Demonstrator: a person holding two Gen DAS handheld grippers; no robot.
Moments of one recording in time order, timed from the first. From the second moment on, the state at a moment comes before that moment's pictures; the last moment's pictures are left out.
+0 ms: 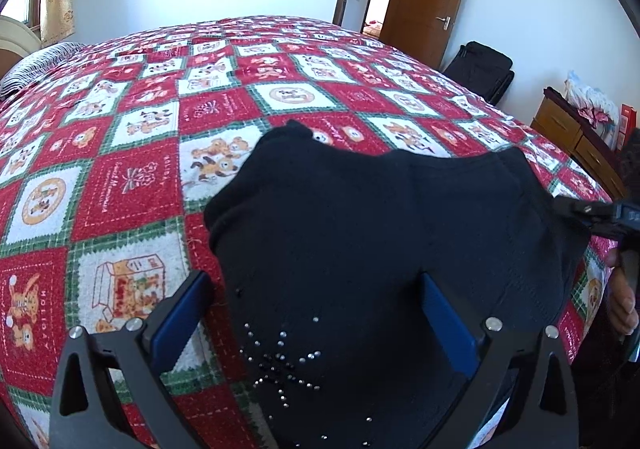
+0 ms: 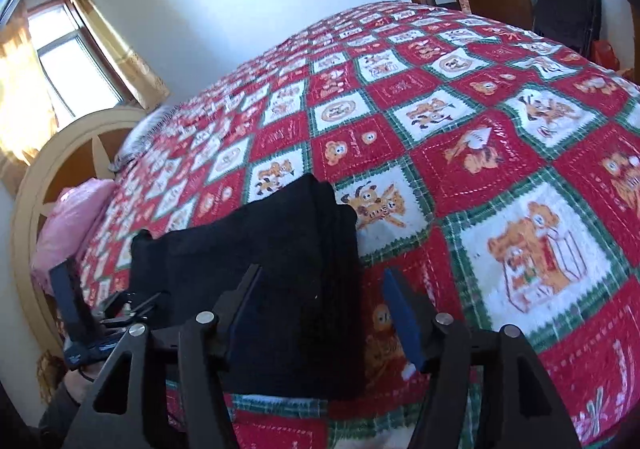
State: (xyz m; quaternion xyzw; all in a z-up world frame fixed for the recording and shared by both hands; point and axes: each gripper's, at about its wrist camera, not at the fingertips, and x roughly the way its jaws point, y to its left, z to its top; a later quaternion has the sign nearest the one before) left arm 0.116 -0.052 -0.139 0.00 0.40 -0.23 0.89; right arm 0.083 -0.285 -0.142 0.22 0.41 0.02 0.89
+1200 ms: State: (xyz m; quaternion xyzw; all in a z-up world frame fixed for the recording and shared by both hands) left arm 0.109 -0.052 -0.135 -0.04 0.38 -0.30 0.87; right arm 0.080 -0.270 -0.159 0.21 0.39 0.04 0.90
